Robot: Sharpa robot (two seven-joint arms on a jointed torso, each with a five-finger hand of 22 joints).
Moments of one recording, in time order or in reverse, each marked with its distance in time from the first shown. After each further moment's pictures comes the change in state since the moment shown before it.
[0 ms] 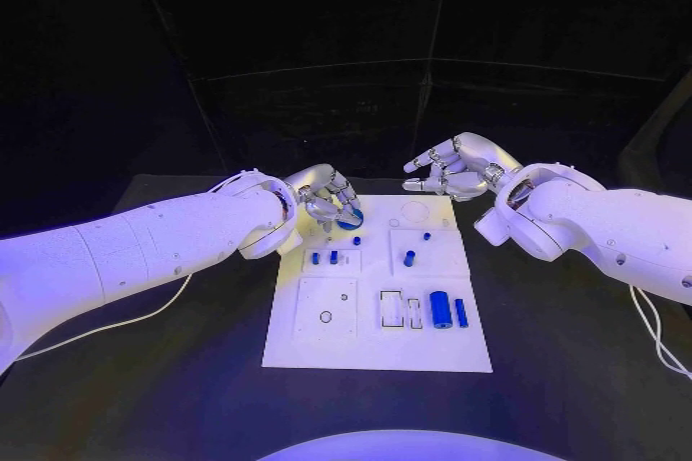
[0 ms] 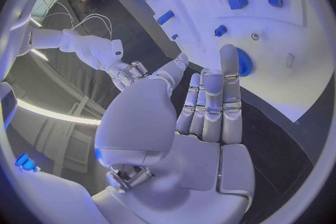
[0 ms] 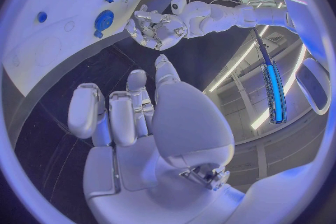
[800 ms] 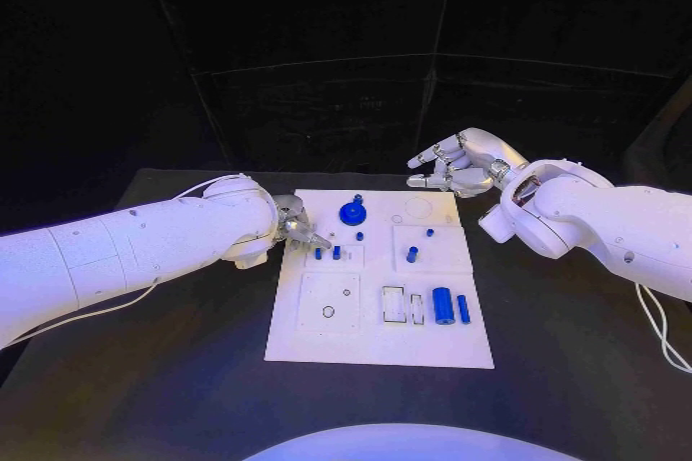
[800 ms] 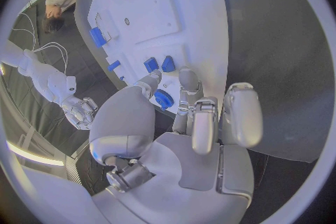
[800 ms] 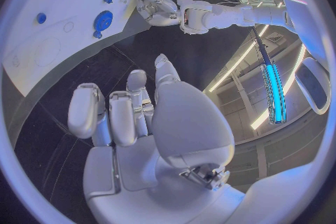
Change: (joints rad) left arm -0.007 -0.089 0.008 0.094 -0.167 0.262 -0.535; left_hand -0.416 -0.028 0.023 0.154 -0.004 0.122 -0.105 0.232 0.212 0.316 -0.114 0.395 0.350 0.159 -0.103 0.599 0.423 -0.124 0.250 -0.093 0.718 0.658; right arm 0.000 -0.008 0.000 0.011 0.000 0.000 -0.001; right_hand 0.004 -0.004 0.003 -0.003 0.000 0.000 0.000 0.000 0.000 0.000 0.000 0.000 0.000 0.000 0.000 0.000 0.000 0.000 0.000 0.000 0.000 0.000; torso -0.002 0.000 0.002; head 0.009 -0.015
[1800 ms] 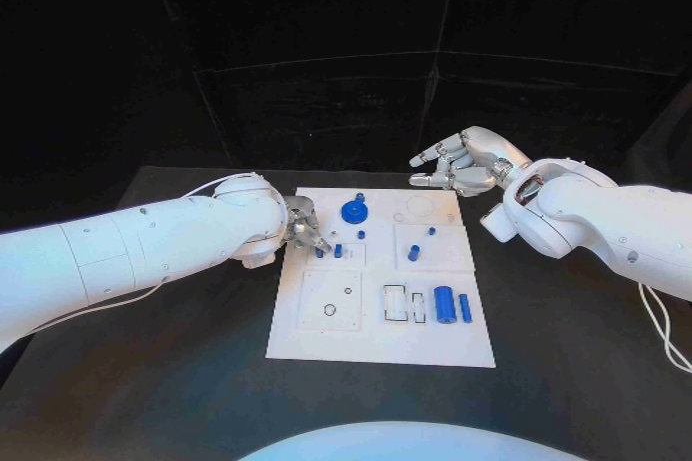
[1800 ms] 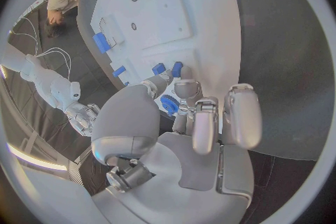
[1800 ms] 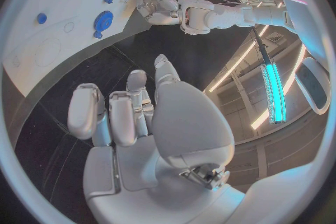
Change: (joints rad) left arm 0.000 0.020 0.000 0.015 -0.026 0.041 -0.004; left_hand 0.148 0.040 0.249 -0.111 -0.001 0.046 -0.023 0.025 0.016 0.111 -0.017 0.155 0.189 -0.003 0.003 0.000 0.000 0.000 0.004 0.003 0.039 0.031; right arm 0.000 -0.001 0.000 0.002 -0.001 0.000 -0.001; right_hand 0.000 0.000 0.008 -0.003 0.000 0.000 0.000 0.000 0.000 0.000 0.000 0.000 0.006 0.000 0.000 0.000 0.002 0.000 0.004 0.004 0.004 0.006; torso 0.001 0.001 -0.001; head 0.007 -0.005
